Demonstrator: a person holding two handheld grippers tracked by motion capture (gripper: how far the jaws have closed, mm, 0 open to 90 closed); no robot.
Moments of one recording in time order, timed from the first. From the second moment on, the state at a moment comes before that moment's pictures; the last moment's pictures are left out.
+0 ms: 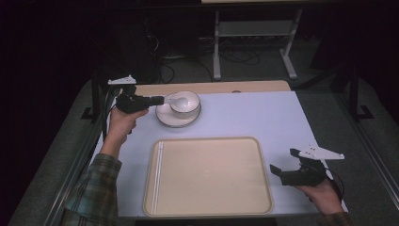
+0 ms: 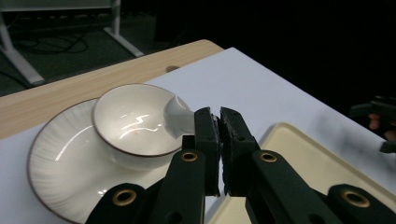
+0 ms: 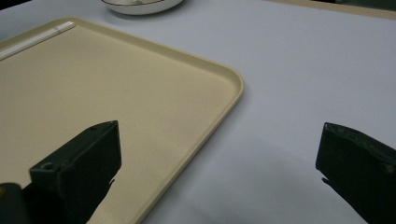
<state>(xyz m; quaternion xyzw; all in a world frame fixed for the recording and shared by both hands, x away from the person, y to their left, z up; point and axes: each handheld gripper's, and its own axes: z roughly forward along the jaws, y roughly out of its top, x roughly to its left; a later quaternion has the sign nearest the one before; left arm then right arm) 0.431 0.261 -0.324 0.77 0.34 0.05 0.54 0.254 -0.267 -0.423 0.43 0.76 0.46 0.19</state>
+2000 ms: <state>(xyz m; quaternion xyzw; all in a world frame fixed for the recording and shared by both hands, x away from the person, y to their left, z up) 0.381 0.251 -0.424 0.81 0.34 -0.01 0.47 0.252 -0.264 -0.423 0.42 0.76 0.45 0.19</state>
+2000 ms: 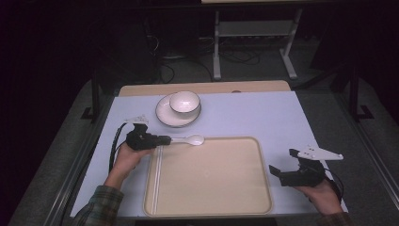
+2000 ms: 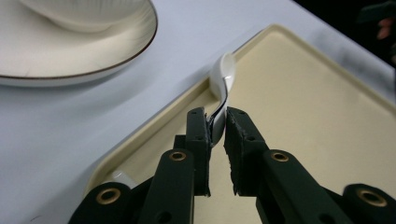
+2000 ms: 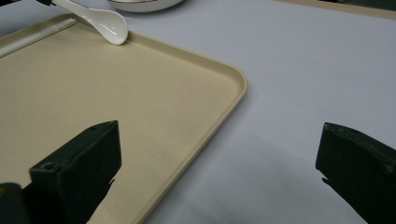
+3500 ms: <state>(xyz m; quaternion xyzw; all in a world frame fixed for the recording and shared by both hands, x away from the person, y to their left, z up) 0.390 0.222 -0.417 0.82 0.36 0.05 0.45 0.252 -0.263 -0.424 0.42 0.76 0.45 0.19</state>
